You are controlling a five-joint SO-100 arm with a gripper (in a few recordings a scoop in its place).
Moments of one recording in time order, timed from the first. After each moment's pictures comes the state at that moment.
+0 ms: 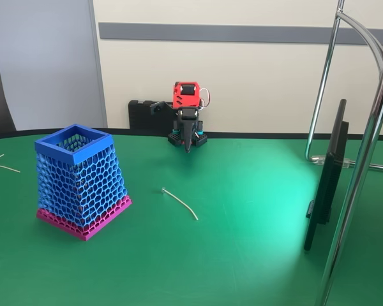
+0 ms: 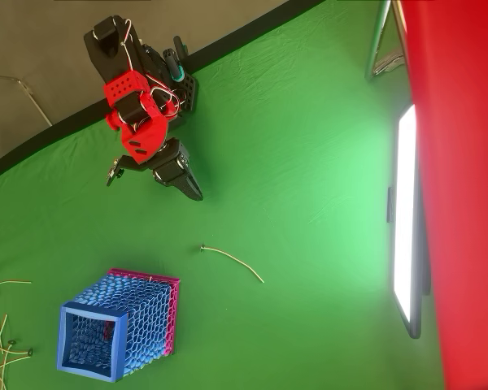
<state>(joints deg) -1.7 178.8 170.8 48.5 -1.1</state>
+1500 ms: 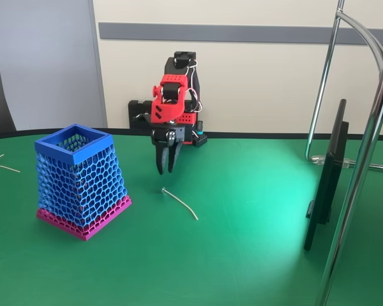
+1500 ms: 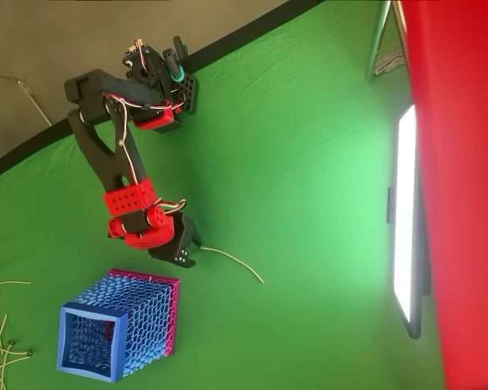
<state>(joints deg) 8.3 82.7 96.6 59.1 26.6</state>
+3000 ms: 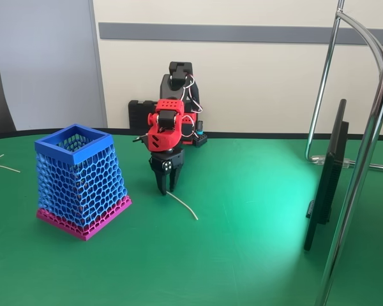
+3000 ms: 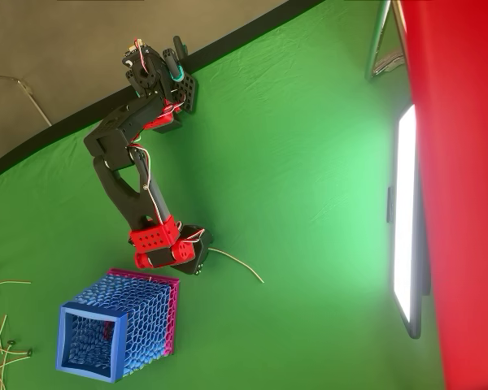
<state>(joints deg) 8.3 57.7 78.3 67.2 34.6</state>
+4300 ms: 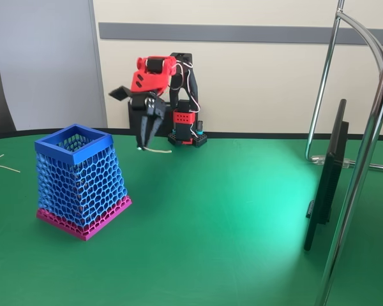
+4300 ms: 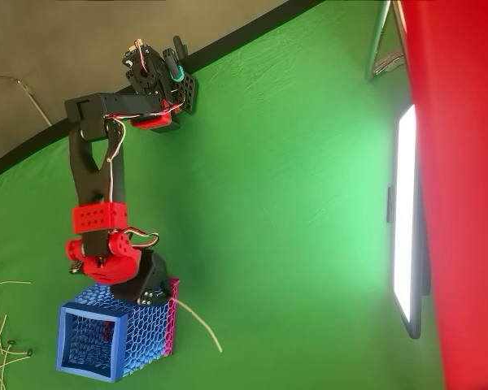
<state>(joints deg) 15.6 78.0 62.8 65.2 15.7</state>
